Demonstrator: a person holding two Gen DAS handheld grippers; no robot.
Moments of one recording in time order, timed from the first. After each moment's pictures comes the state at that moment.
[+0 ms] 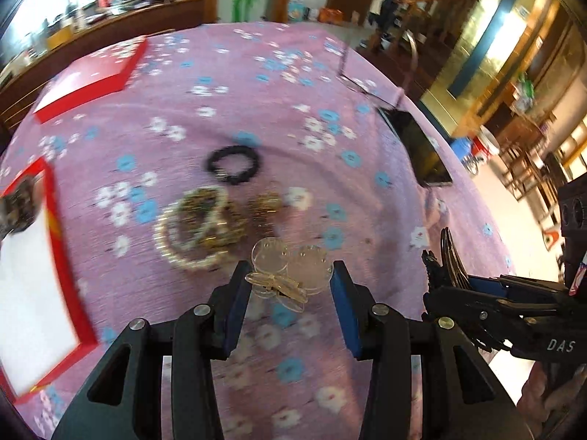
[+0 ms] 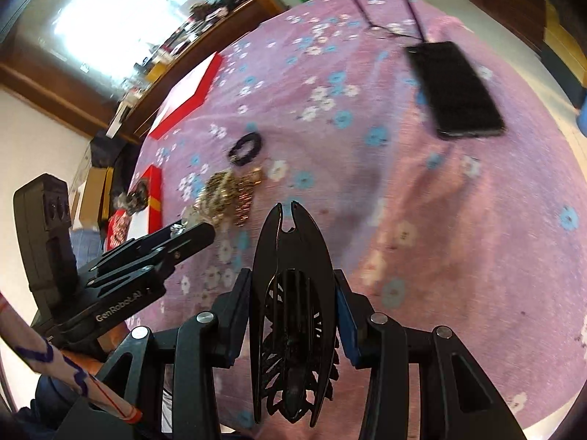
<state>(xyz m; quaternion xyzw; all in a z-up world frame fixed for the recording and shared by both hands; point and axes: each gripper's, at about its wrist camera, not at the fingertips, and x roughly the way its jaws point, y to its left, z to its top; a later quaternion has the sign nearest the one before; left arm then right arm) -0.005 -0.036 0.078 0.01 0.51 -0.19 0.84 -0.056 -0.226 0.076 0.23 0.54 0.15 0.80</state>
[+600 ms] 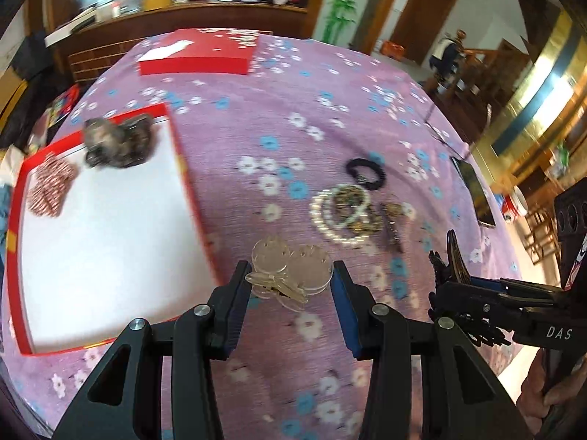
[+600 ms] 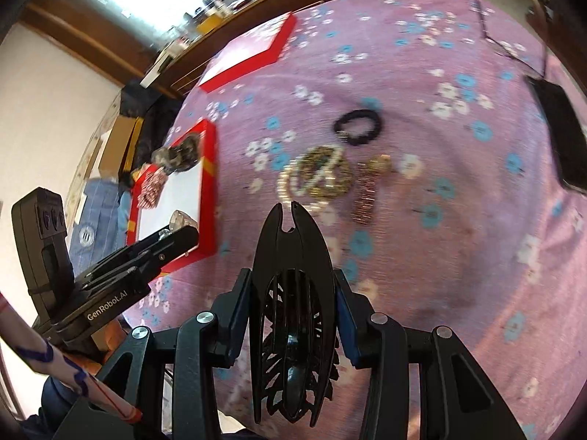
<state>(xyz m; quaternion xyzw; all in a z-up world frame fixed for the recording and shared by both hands) -0.028 0.106 0.090 -0.07 0.50 -0.09 0.86 -0.022 -0.111 0.085 0.17 0.56 0.23 0.78</state>
